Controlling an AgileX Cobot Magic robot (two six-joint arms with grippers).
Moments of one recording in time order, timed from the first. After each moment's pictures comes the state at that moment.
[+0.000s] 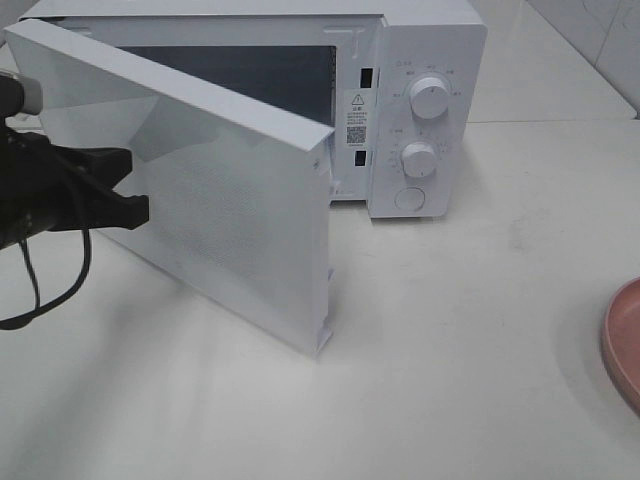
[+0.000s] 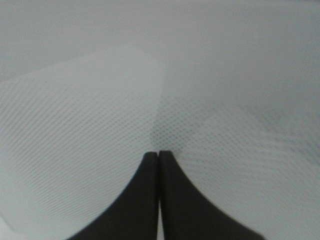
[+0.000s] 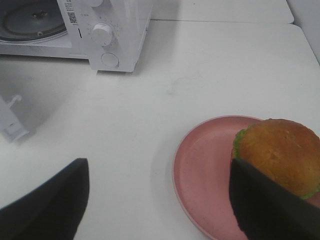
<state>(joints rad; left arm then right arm) -0.42 1.59 -0.48 0.04 -0.72 -0.03 0.14 0.00 -0.50 -0.02 1.00 0.11</state>
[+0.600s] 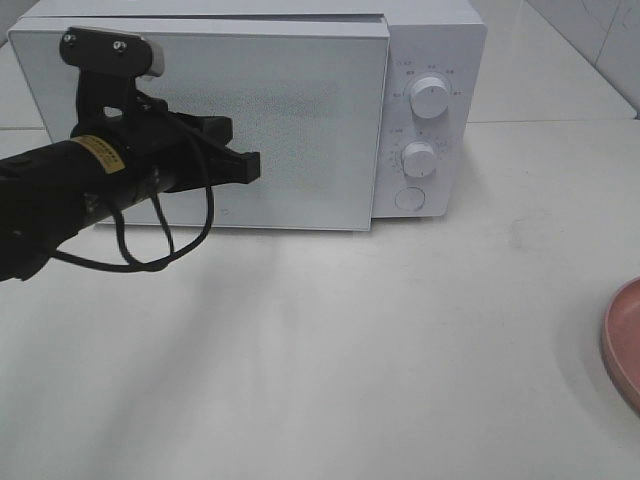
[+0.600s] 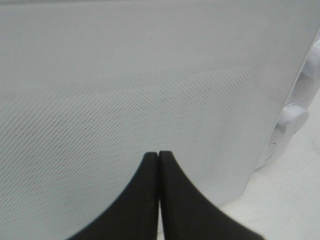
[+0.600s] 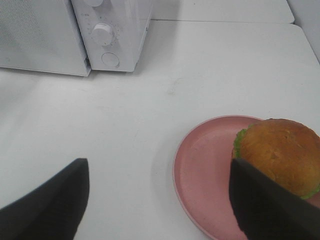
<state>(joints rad) -0.61 1.76 -0.72 -0.14 -0.69 0.00 0.14 0.00 -0.50 -0.02 1.00 0.11</state>
